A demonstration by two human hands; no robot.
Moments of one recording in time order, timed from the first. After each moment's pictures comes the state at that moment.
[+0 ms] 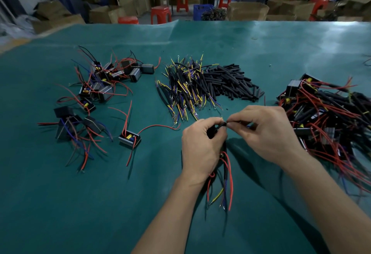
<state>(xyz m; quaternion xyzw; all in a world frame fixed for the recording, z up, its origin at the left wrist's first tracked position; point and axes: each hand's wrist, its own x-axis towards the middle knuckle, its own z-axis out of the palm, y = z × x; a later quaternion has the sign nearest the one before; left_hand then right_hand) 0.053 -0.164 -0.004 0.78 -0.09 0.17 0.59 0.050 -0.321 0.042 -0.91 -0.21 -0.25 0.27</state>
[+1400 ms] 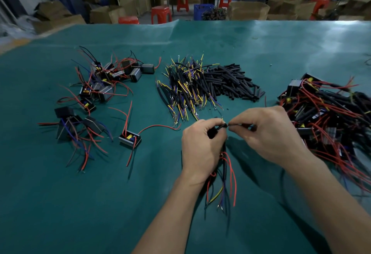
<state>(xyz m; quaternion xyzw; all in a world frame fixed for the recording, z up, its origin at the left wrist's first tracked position) 0.054 -0.162 -0.005 0.80 -0.08 0.16 0.58 0.050 -0.324 0.042 -0.92 -0.21 -0.22 0.25</state>
